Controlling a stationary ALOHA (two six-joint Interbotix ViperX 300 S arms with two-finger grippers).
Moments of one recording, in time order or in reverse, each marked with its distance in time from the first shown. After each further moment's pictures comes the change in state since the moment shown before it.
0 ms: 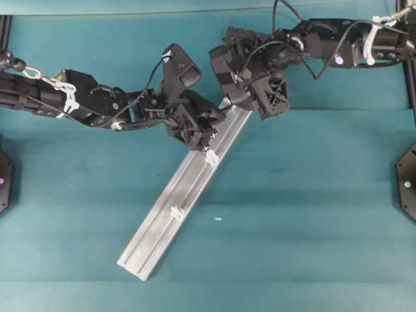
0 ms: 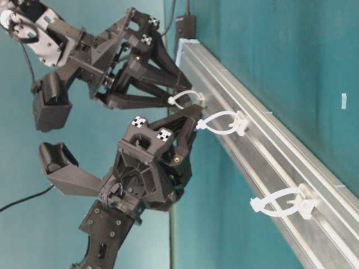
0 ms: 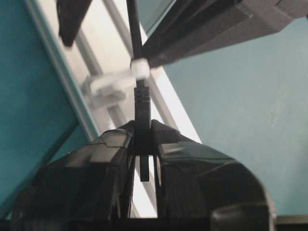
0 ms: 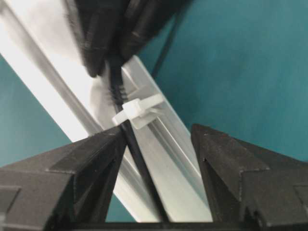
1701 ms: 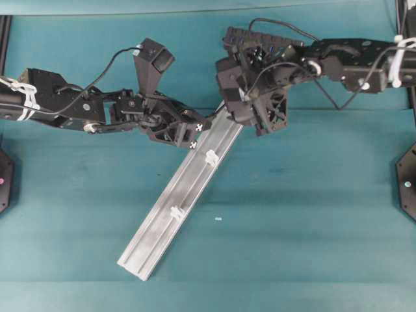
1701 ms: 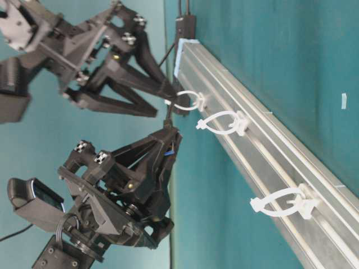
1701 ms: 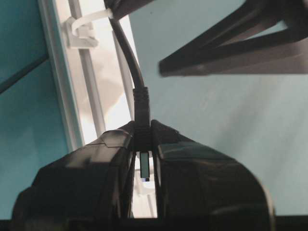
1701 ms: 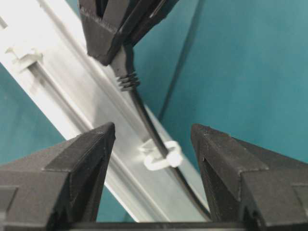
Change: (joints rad) left arm -0.037 -0.187 0.087 0.000 0.101 -0.324; right arm 0.115 -0.101 0.074 -0.008 -0.143 0.071
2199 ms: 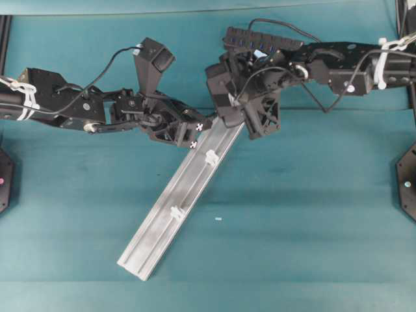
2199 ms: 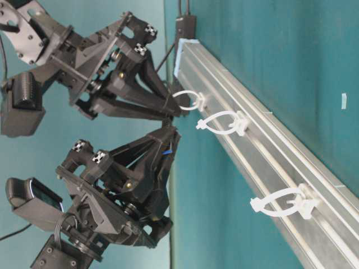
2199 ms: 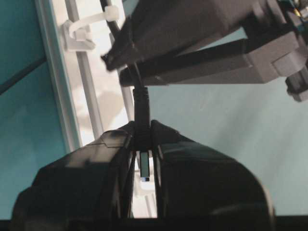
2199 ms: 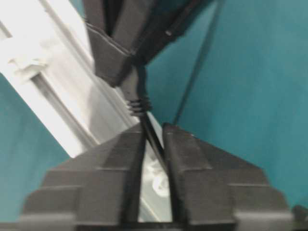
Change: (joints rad) left arm -0.002 0.000 -0.002 0.002 0.000 0.002; right arm 0.021 0.049 -0.040 -0.003 0.014 0.000
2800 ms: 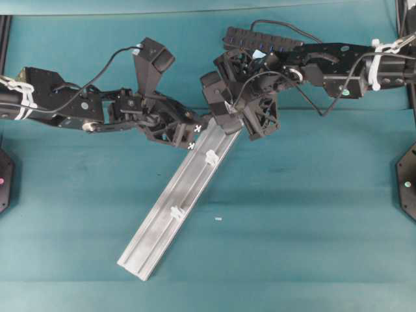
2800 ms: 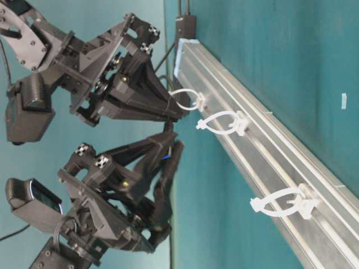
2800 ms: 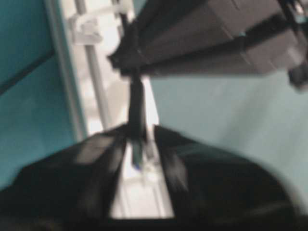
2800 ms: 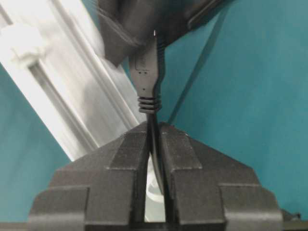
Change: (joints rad) left arm 0.002 -0.018 0.009 -0.002 0.049 0.014; right arm 0.008 0.021 -0.031 -0.106 0.037 0.000
